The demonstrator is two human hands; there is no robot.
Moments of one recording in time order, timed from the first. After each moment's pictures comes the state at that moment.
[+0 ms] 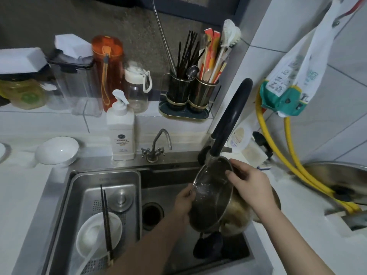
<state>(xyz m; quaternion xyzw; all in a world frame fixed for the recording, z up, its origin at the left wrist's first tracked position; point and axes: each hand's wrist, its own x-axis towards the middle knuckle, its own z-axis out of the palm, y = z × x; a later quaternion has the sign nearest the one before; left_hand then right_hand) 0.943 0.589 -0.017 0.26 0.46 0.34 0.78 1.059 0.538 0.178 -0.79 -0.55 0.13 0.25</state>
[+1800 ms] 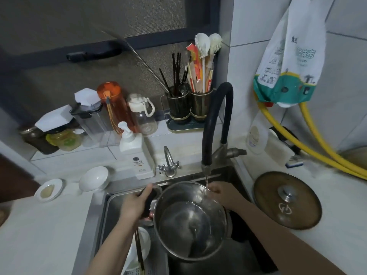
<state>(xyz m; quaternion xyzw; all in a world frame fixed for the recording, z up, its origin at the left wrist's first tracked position) 0.798 0.606 0.096 0.41 0.73 0.31 0.45 1.068 0.591 0.074 -0.66 -0.60 0.41 0.21</state>
